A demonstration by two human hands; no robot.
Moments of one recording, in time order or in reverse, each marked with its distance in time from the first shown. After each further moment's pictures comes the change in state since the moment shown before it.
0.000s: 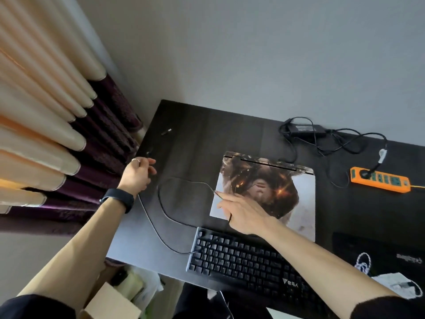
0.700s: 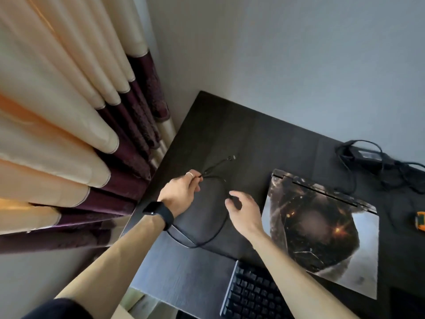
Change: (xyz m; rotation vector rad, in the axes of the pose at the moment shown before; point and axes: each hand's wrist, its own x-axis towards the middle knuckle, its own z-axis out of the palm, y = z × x) left_hand 0.099 -0.081 -0.021 0.488 -0.176 0.367; right_hand 0.189 -0.063 0.063 0.610 0.231 0.588
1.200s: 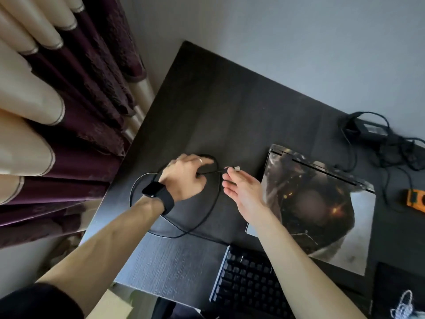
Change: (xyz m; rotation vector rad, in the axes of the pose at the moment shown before) left_hand 0.032 -0.006 0.059 0.145 -0.193 0.147; right_hand 0.025 -0.003 -0.005 0.948 0.001 0.500
